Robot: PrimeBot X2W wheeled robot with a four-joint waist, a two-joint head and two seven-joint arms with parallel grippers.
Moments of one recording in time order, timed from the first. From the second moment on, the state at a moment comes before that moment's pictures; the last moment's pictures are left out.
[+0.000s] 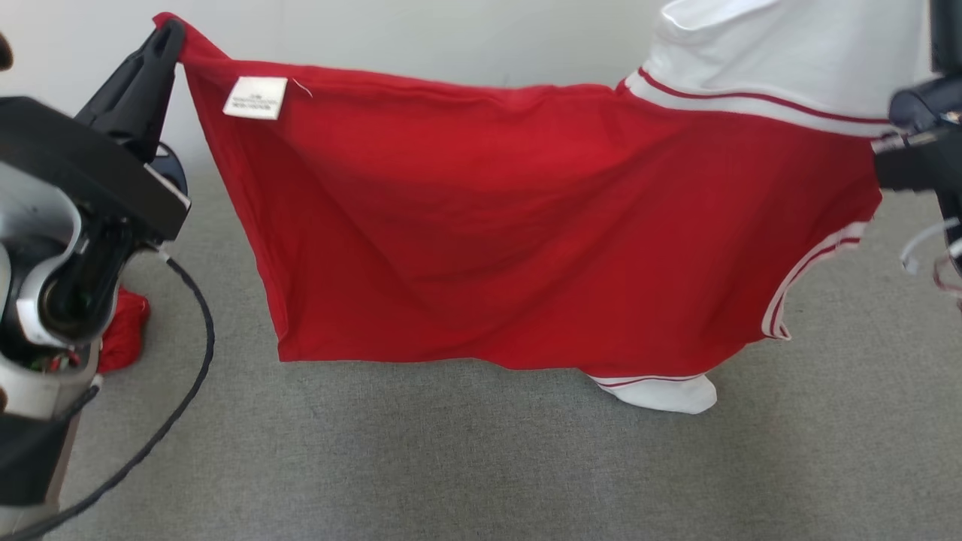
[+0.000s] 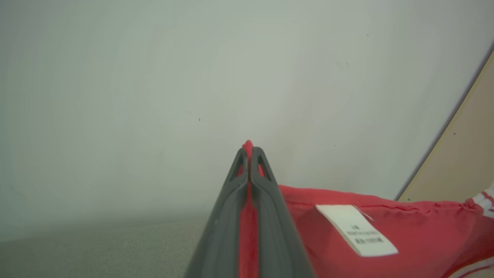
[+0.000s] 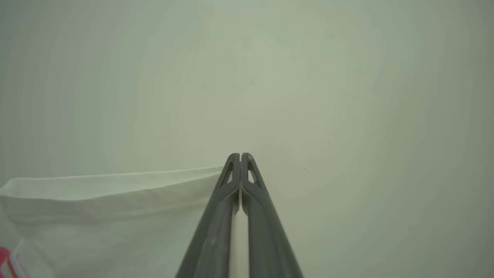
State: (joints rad) left arm -0.78 0.43 -0.35 0.05 -0.82 0.10 0.32; right arm -0.70 -0.32 0.01 -0.05 0.15 0.13 -0.03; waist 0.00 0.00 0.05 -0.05
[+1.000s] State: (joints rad) left arm -1.51 0.18 -0.43 0.95 -0.64 -0.07 -0.21; right arm -1.62 -0.29 0.08 0.91 0.17 0.13 -0.26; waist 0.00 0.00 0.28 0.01
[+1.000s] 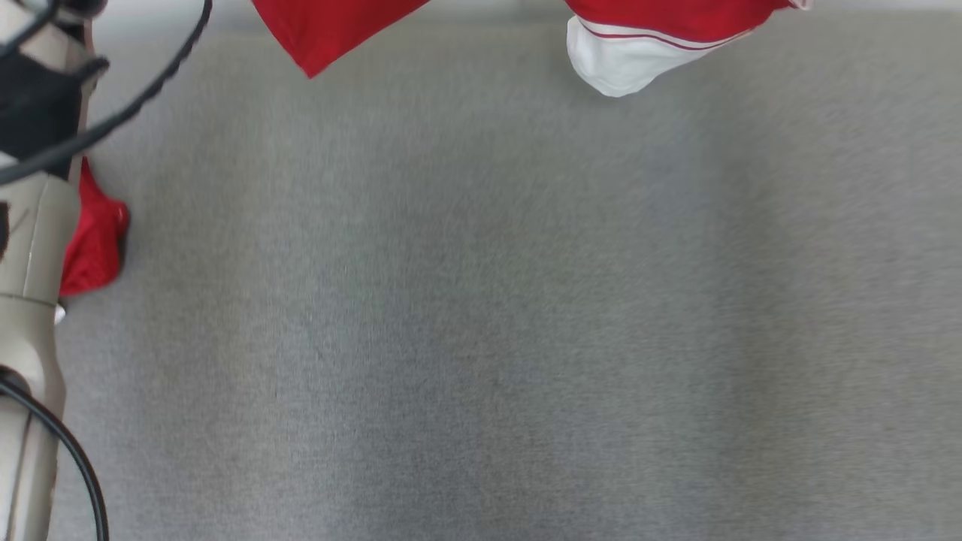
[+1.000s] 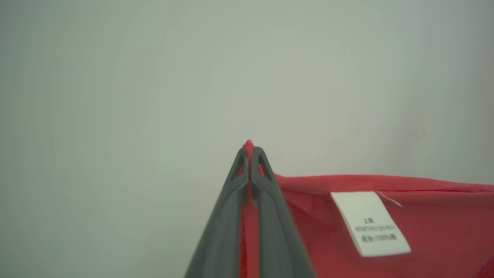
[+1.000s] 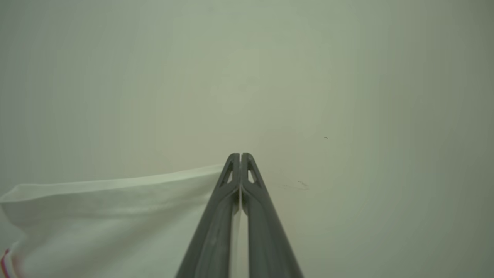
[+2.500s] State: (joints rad) left arm -0.27 0.25 -0.34 0.11 -0.60 0.05 -0.09; right arm -0.02 -0.11 0.03 -0.05 0.74 0.13 -0.02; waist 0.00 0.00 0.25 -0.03
